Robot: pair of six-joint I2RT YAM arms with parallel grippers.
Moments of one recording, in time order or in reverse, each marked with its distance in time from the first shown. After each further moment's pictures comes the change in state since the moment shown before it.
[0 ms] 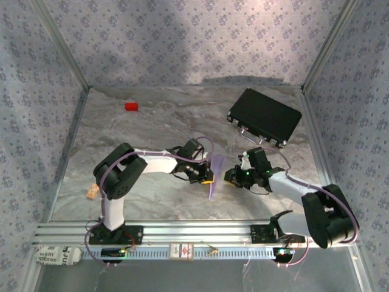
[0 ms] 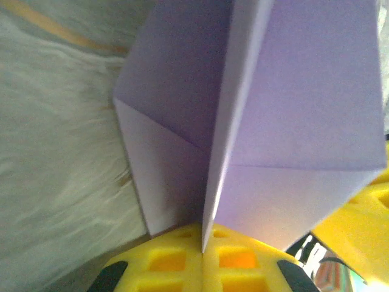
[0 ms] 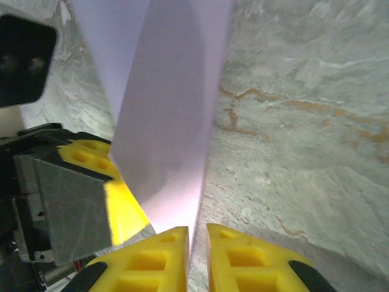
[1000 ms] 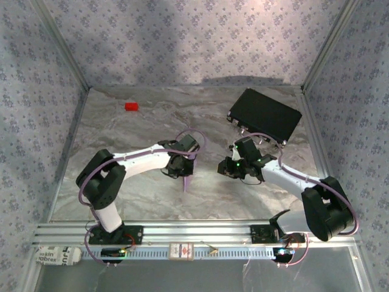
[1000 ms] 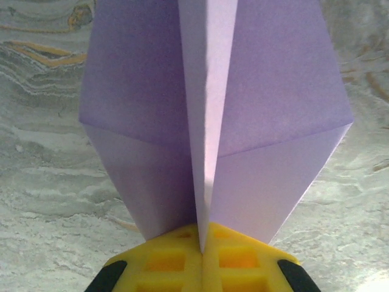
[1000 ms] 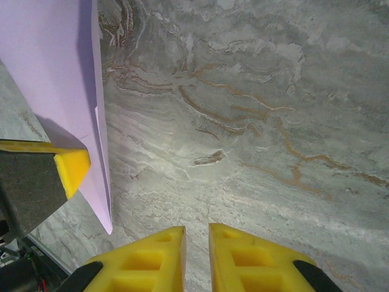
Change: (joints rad) left arm 0.001 -0.155 0.091 -0.551 -0.583 0.119; right arm 0.128 0.080 0.222 -0.150 0.172 -0.071
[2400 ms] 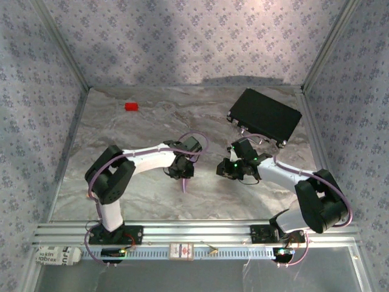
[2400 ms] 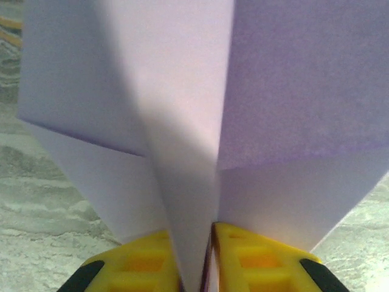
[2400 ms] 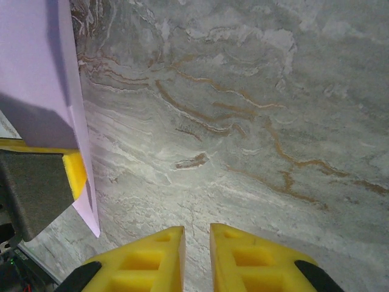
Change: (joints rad) left arm -0.006 0.095 0.043 -0.037 -0.010 -0.004; right arm 0.012 0.074 0.015 0.004 0.011 -0.008
